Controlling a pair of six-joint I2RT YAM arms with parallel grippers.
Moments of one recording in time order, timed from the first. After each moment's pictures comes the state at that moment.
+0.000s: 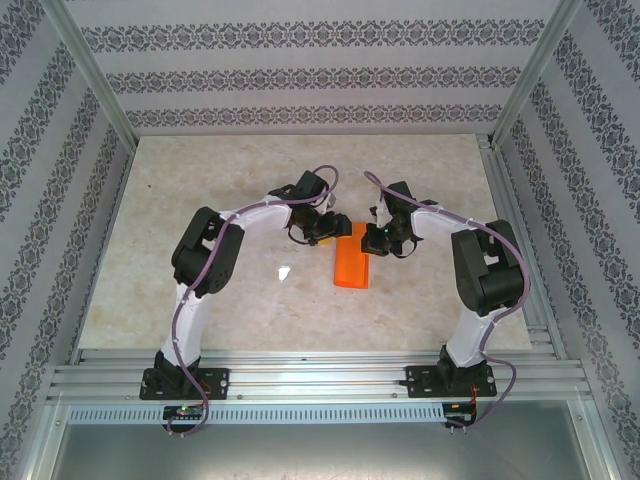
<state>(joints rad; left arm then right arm) -0.58 2.17 1.57 -0.45 0.53 -0.70 0.29 1.82 1.08 -0.54 -0.45 0.33</state>
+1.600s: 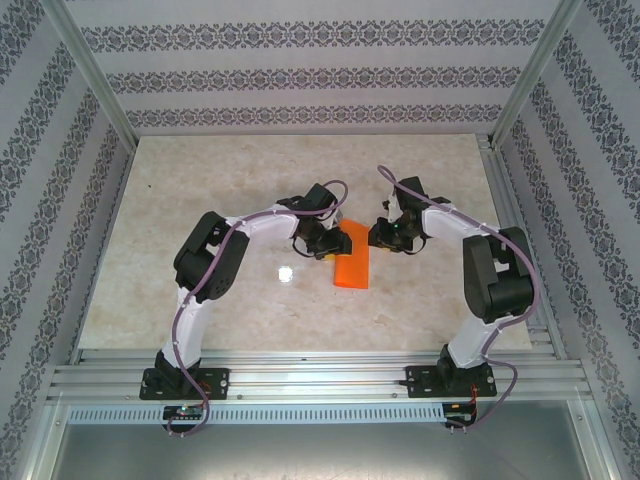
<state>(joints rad) -0.66 2.17 1.53 -0.50 0.53 -0.68 0.23 1.74 1.08 -0.58 -0.39 0.34</state>
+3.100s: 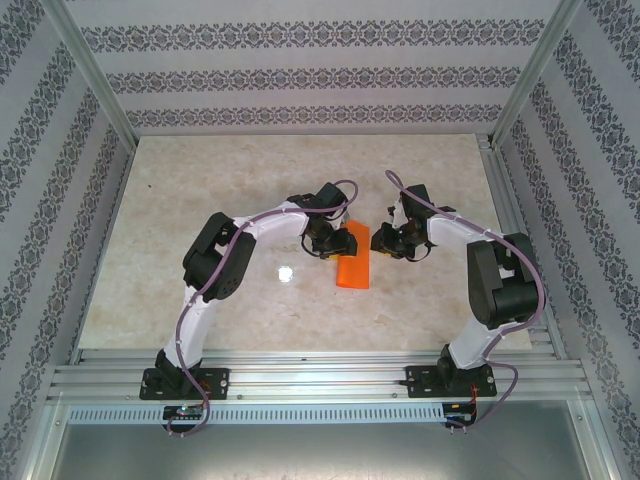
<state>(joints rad) -0.70 2.22 1.65 -0.63 0.46 -0.66 0.21 1.70 0.98 -0.50 -0.44 0.40</state>
